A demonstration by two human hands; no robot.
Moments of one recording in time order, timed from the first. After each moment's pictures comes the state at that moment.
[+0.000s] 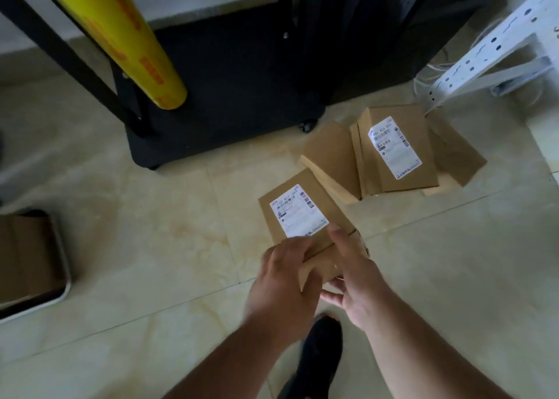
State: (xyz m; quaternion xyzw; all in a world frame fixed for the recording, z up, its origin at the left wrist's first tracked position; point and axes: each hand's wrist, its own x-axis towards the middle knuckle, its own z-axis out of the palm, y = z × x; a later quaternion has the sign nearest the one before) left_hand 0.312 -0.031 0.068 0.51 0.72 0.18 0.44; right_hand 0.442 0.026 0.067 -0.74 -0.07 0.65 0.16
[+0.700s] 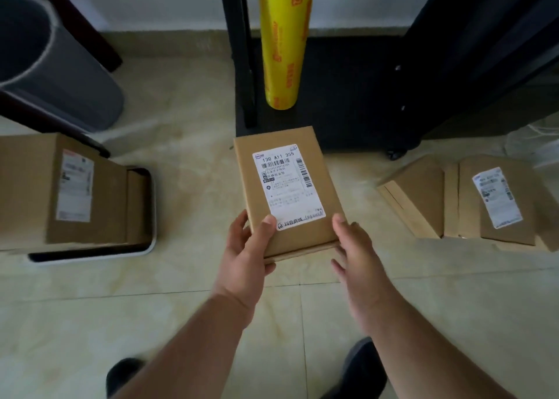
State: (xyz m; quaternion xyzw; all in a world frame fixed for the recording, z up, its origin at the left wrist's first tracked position) left_hand 0.108 -0.079 0.103 -0.01 0.69 0.48 0.54; right_hand 0.254 -0.003 0.108 -0.65 -0.32 0.68 0.13
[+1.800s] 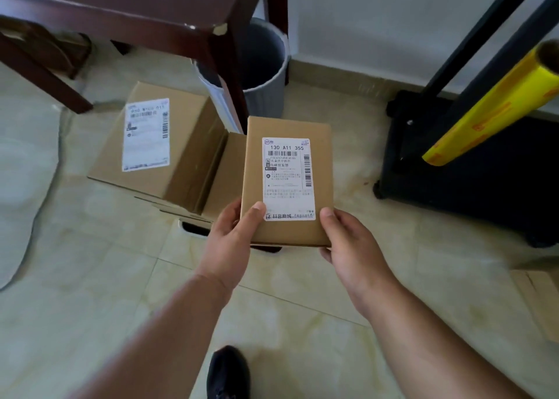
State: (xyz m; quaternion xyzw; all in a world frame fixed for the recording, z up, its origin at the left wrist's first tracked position) left_hand -0.191 -0.254 0.158 -0.04 0.75 0.53 0.40; right_hand -0.063 -0.126 0.141 -0.50 -0.55 0.66 0.07
